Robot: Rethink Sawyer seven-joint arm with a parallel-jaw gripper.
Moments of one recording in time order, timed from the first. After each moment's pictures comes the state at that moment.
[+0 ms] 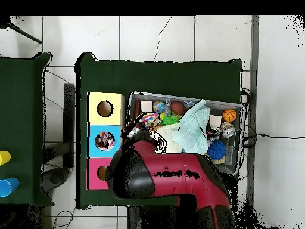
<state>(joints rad) -0.36 -1.15 0.25 1.95 -0.25 0.44 2.45</state>
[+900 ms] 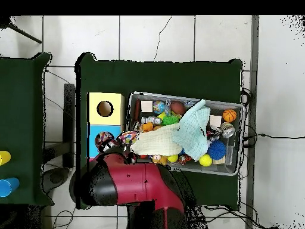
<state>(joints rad) -0.02 -1.03 -0.02 1.96 -0.11 0.43 2.49</state>
